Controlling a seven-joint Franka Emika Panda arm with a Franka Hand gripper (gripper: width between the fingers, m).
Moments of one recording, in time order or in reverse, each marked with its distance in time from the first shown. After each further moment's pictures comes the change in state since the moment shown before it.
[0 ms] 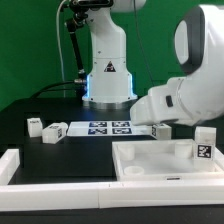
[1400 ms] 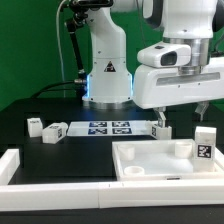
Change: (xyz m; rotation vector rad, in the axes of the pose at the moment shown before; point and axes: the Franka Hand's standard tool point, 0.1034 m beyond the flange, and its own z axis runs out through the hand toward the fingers) arm 0.017 0.011 -0.091 -0.059 0.962 -0.113
